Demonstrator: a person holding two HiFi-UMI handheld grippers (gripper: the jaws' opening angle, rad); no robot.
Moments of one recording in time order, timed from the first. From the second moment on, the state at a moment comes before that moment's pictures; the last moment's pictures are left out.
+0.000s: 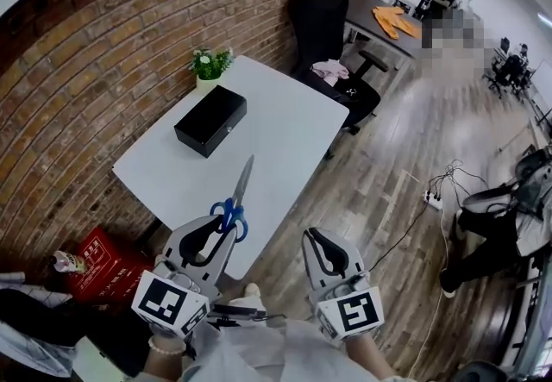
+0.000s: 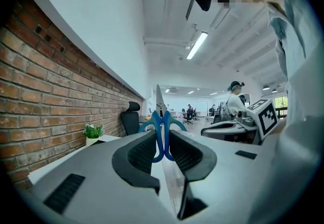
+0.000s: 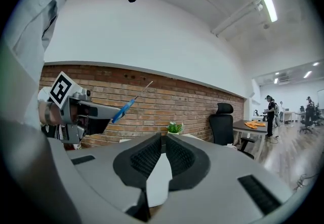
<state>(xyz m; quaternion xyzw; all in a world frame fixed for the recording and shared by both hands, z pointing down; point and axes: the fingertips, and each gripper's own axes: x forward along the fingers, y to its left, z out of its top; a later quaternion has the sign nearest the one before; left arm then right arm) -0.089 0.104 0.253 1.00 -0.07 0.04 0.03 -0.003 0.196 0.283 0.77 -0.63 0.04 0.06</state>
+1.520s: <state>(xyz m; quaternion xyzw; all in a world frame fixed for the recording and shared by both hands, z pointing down) -0.033 -0.046 0.296 0.97 -0.22 0.06 0.05 0.090 0.024 0.321 0.69 -0.72 0.03 0.08</state>
